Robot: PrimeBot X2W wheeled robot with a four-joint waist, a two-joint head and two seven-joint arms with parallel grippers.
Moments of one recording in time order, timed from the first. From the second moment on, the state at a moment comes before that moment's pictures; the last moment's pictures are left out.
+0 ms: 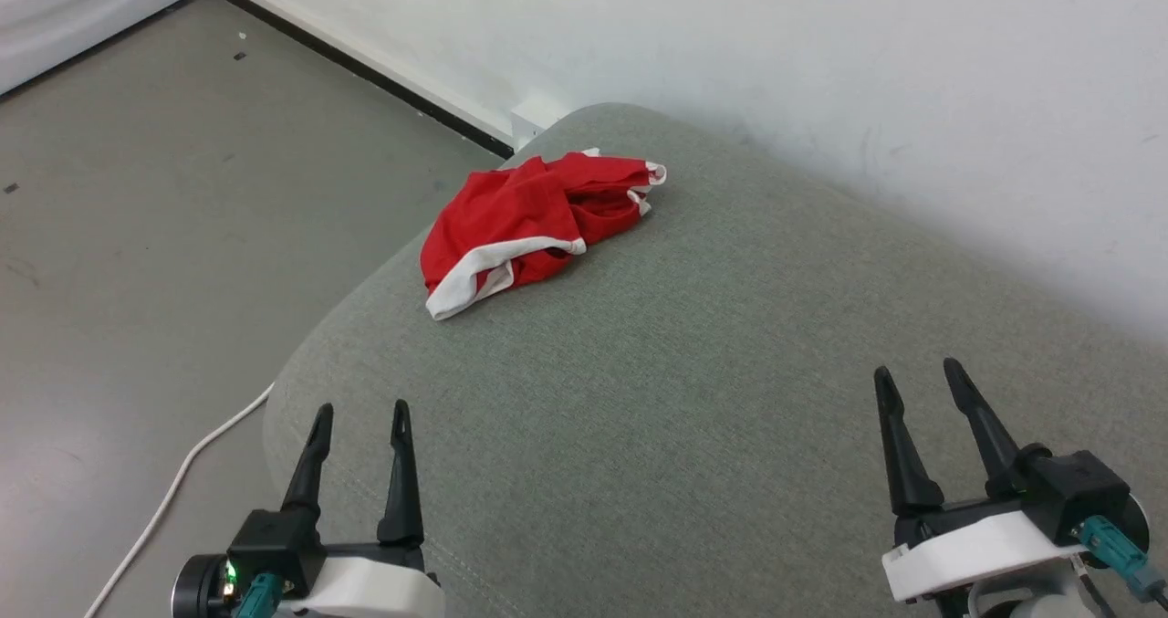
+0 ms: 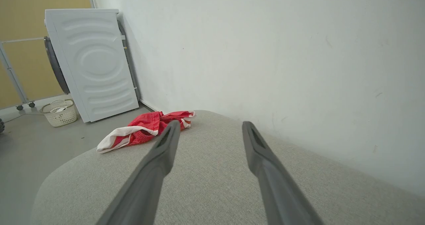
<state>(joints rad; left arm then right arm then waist) 0.08 0.05 -0.08 0.01 -0.12 0.07 -0.26 0.03 -0.05 0.02 0.08 0.15 0.13 -0.26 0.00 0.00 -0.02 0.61</state>
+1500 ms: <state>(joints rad) -0.83 0.50 0.05 0.84 -0.51 -0.12 0.49 -0.14 -0.10 0.03 -0.19 0.03 0.13 -0.24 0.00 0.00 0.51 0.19</state>
